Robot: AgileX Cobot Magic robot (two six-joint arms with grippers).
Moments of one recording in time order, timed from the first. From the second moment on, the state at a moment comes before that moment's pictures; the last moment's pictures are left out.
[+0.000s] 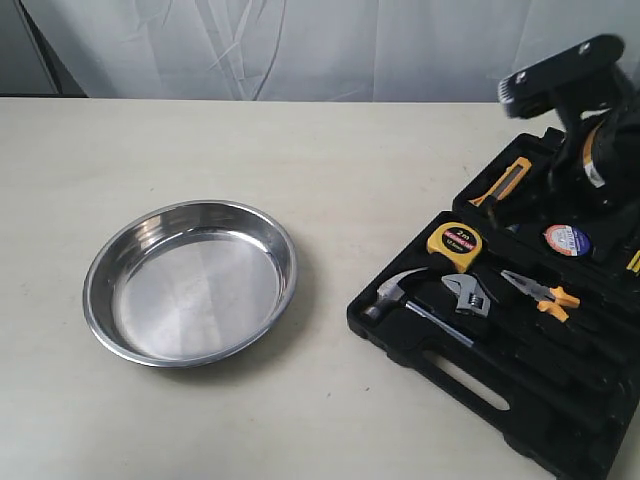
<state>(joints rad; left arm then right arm) -0.02 0.00 0.00 0.05 0.19 0.03 0.50 1.38 -0.85 -0.71 0.77 0.62</state>
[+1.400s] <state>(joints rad) -0.02 0.00 0.00 0.05 0.19 0.03 0.50 1.71 -0.85 -0.36 0.78 0.23</state>
